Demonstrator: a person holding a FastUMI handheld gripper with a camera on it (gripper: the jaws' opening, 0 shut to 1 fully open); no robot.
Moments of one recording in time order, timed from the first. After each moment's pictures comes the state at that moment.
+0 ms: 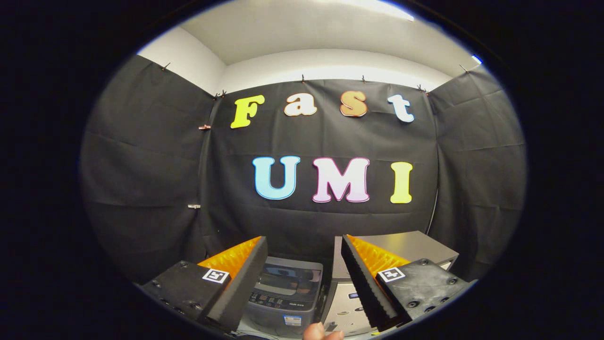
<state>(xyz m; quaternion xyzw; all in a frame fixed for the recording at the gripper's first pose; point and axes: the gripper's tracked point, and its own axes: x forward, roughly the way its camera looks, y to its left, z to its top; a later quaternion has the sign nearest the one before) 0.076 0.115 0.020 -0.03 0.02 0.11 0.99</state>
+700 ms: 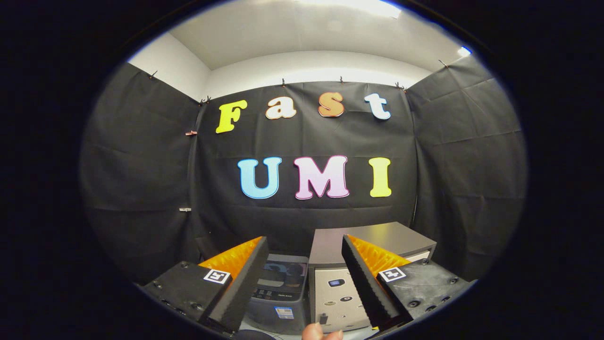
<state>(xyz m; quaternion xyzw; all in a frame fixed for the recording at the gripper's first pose) 0.032 0.054 0.024 -0.02 0.02 0.07 1.00</state>
